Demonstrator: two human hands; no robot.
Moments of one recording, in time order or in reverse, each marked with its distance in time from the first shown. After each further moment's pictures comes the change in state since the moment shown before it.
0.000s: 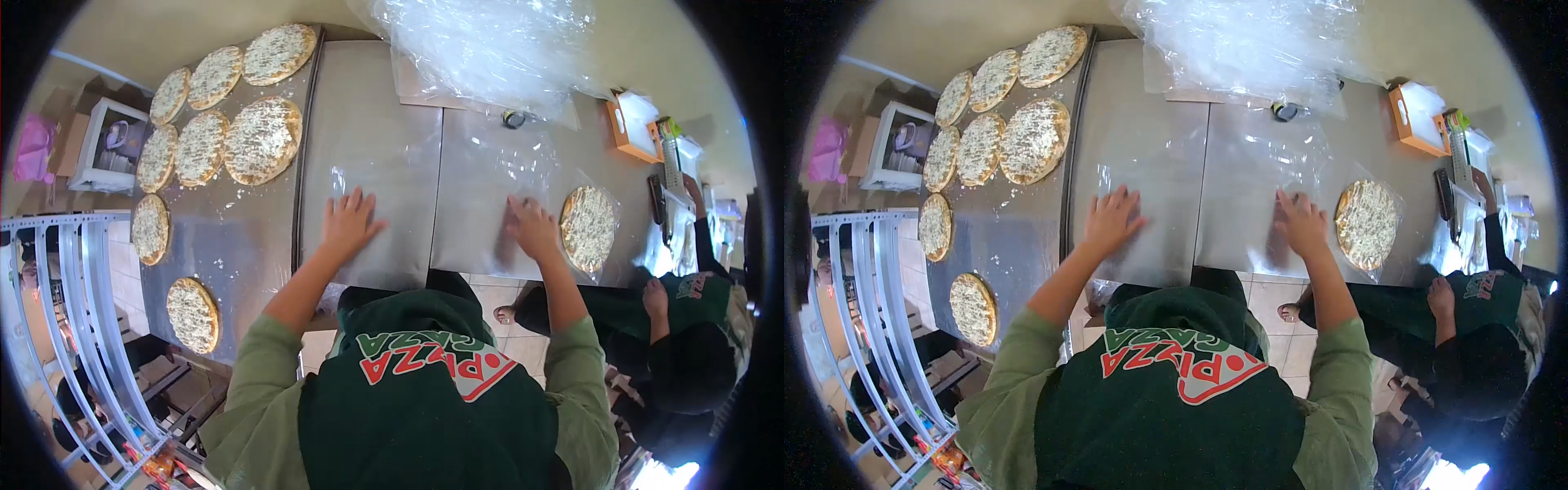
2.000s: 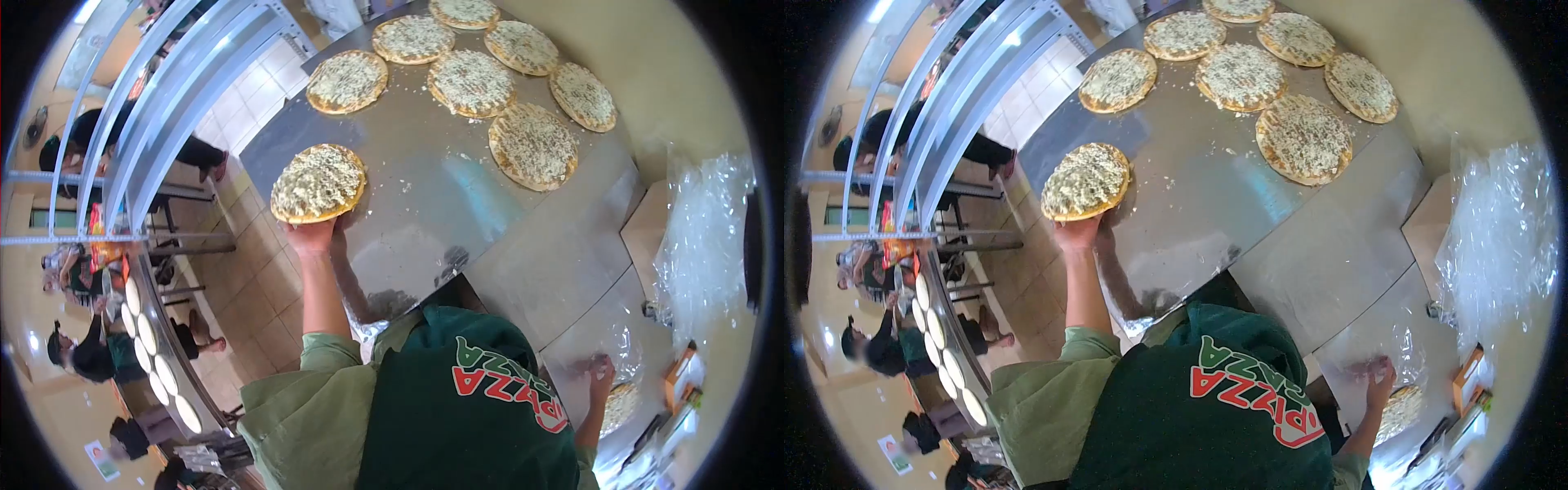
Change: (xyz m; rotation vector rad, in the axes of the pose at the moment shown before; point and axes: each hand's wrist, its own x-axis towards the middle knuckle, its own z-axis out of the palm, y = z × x) left_hand -0.316 -0.232 0.018 -2.311 1.787 -0.342; right_hand 0.023 0.030 0.036 0.357 -0.039 -0.156
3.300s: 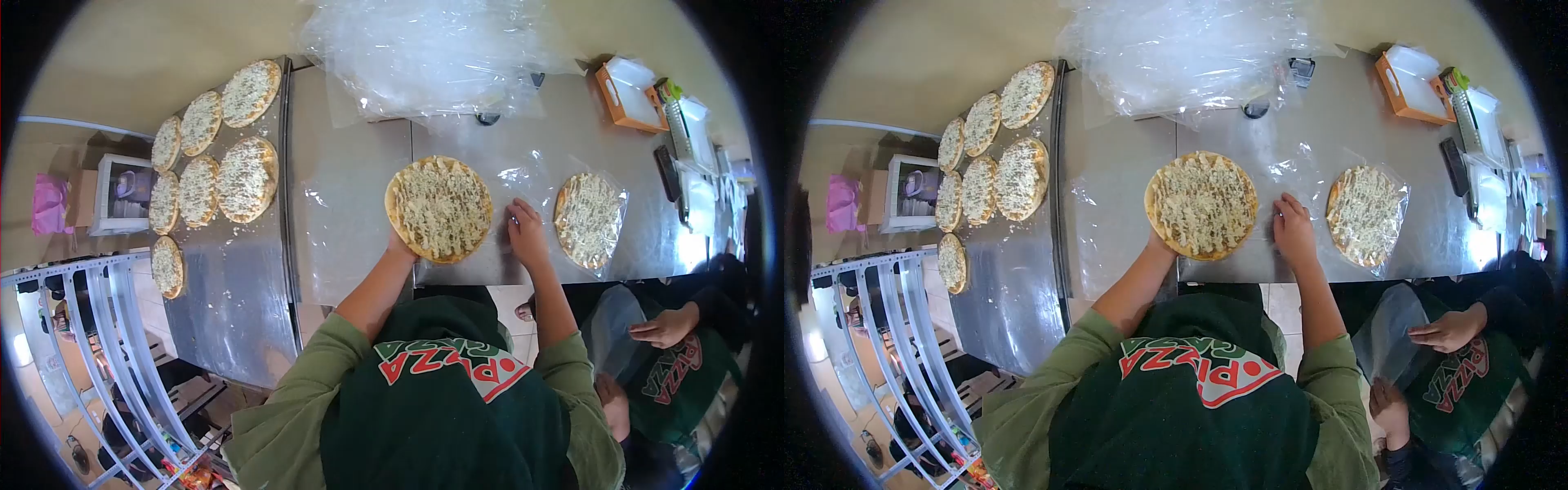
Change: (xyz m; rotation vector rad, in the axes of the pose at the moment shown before) left_hand -0.244 -0.475 0.071 0.226 -0.382 -1.363; right_hand -0.019 -0.004 0.008 0.348 0.417 0.150
